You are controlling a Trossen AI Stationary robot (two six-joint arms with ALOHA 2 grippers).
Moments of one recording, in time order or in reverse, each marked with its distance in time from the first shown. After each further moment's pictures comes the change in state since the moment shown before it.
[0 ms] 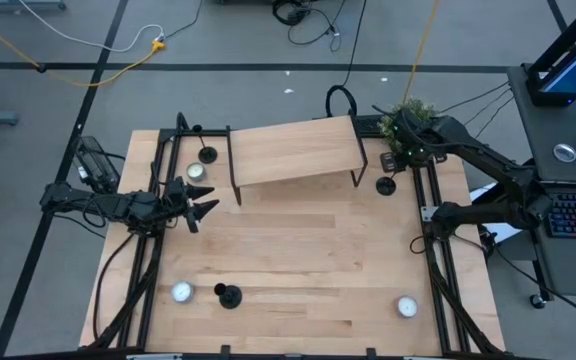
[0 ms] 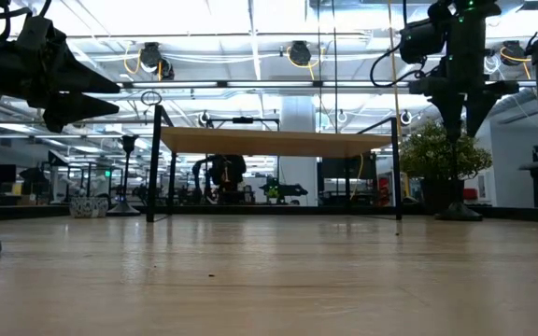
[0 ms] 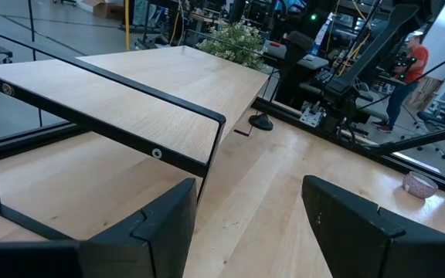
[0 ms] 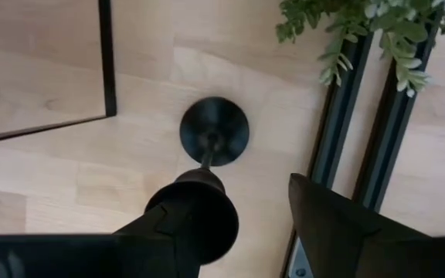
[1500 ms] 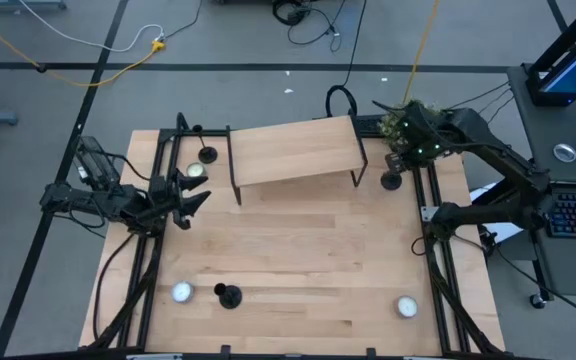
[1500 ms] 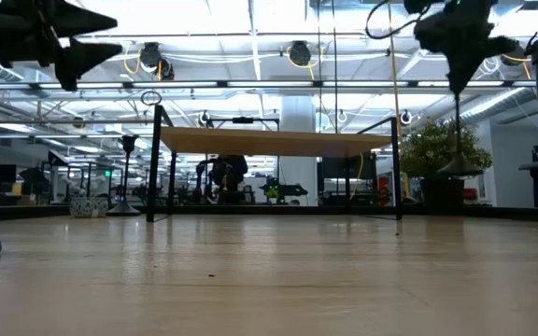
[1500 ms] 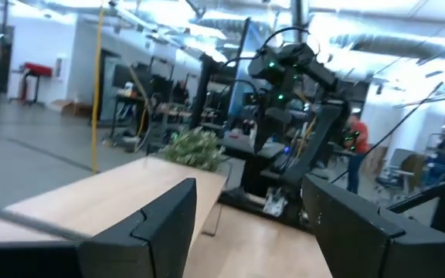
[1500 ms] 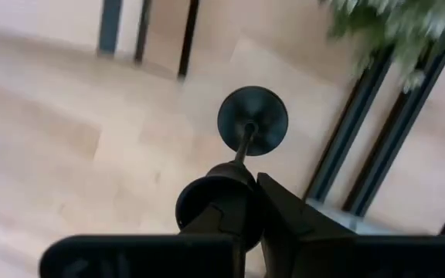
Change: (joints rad) left arm 0.000 0.000 0.000 0.417 0.070 0.285; right arm 0.144 -0.026 0.316 -0.301 -0.091 -0.024
